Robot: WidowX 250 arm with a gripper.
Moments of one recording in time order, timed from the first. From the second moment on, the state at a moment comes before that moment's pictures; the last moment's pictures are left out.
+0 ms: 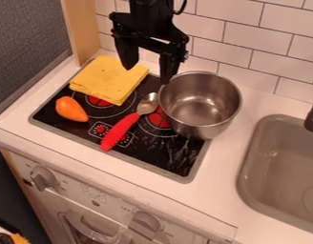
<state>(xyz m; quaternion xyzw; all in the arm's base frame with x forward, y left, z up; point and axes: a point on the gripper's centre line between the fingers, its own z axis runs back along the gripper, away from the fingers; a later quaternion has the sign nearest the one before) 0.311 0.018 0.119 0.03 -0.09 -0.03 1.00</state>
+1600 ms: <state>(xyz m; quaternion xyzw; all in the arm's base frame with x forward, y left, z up) 0.369 0.014 0.037 0.00 -0.02 -0.04 1.00</state>
